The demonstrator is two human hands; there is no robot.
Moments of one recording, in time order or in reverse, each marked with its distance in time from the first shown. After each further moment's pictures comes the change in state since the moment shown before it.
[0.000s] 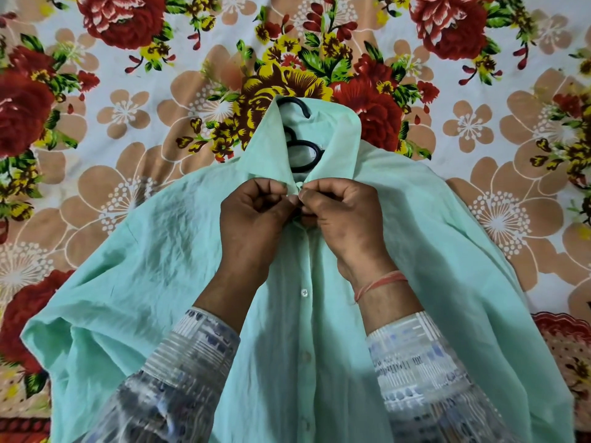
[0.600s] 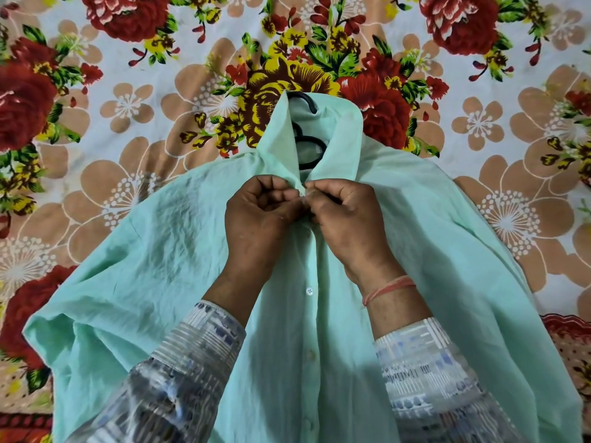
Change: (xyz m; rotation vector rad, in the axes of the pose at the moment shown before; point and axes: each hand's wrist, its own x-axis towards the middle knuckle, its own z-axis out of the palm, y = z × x) left_hand 0.001 -0.007 -0.002 0.001 0.020 -0.009; right_hand 0.000 0.008 -0.001 -0.247 -0.047 -0.115
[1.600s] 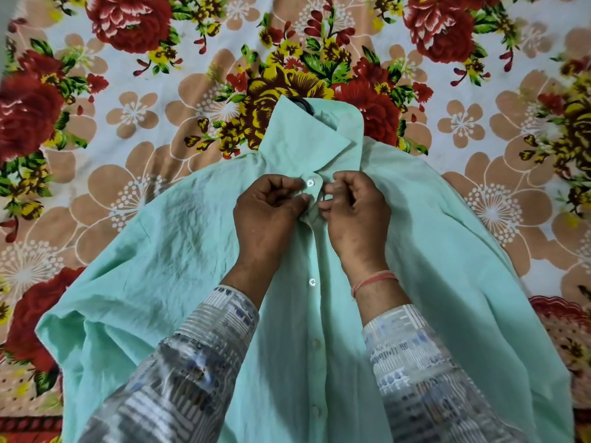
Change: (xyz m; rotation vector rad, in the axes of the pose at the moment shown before) left_hand 0.005 -0.013 0.001 0.103 0.015 0.063; right_hand -0.002 0.019 0.008 -0.048 0.327 -0.121
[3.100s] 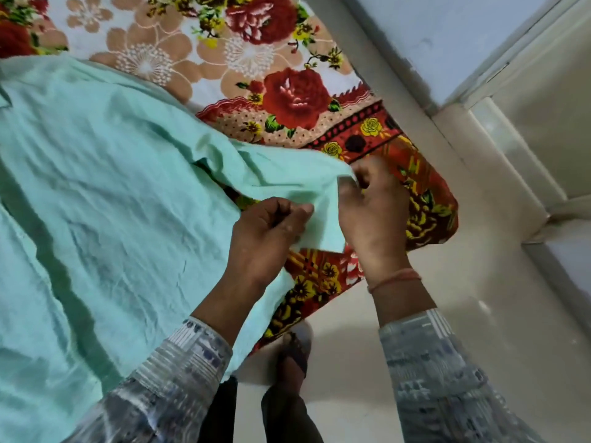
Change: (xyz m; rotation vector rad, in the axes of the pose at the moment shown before) left_hand -0.462 -0.105 0.198 0.390 -0.773 -0.035; right_hand -0.274 0.186 -0.477 -0.261 0.483 0.190
